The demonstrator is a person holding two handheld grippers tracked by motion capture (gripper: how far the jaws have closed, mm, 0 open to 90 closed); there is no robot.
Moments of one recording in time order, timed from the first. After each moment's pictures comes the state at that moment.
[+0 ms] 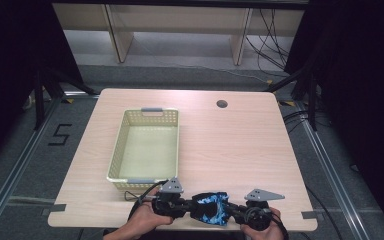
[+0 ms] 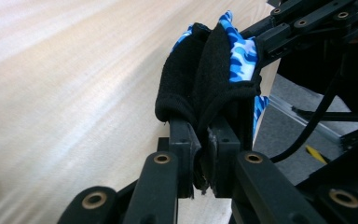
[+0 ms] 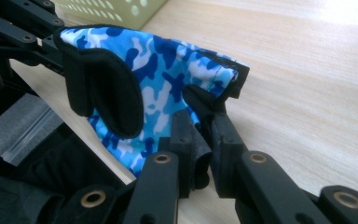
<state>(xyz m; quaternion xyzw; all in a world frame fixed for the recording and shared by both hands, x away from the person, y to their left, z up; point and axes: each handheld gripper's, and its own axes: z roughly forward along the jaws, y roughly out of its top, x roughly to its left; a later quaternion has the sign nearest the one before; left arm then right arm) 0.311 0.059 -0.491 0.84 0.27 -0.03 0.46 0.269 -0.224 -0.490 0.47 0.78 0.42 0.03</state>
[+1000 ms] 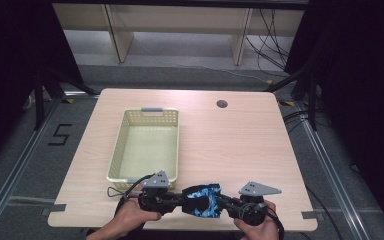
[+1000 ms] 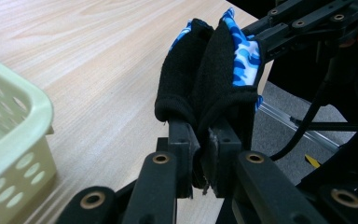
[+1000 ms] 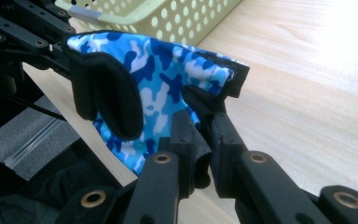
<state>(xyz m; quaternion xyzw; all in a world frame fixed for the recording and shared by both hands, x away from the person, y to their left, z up) 0.310 0.088 -0.460 0.83 0.28 -0.02 0.49 0.275 -0.203 -0.458 0.42 0.78 0.46 0.06</state>
